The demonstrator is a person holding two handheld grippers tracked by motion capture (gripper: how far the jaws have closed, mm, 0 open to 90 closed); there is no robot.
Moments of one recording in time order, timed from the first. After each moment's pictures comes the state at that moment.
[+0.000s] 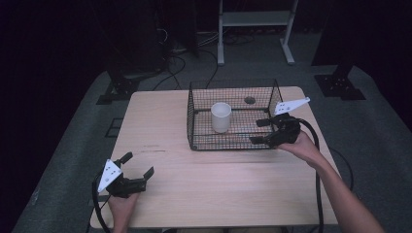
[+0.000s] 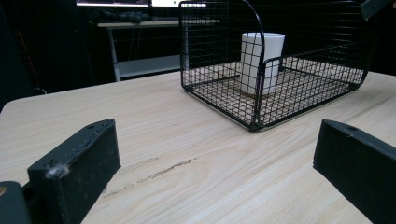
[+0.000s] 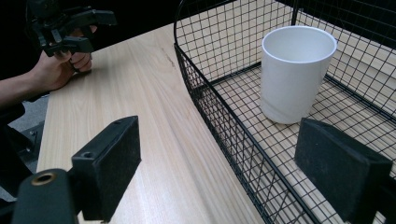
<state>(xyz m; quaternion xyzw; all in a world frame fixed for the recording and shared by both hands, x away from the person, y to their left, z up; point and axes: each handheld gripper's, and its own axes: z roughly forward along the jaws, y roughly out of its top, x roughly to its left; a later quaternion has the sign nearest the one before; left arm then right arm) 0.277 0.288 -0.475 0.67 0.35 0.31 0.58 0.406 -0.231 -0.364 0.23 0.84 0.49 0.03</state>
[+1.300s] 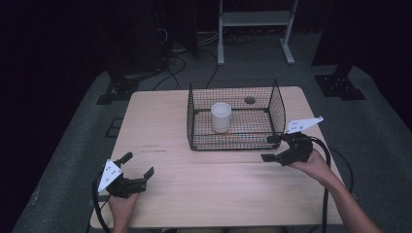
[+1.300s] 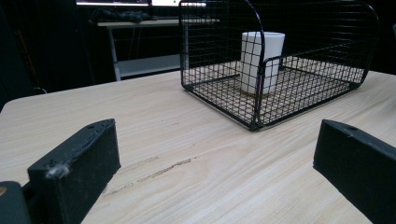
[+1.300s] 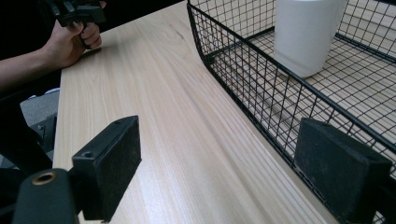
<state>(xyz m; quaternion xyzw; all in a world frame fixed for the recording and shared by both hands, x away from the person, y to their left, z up) 0.277 0.288 -0.475 0.67 0.35 0.31 0.58 0.367 -0.261 -0.394 0.24 0.84 0.49 0.02</state>
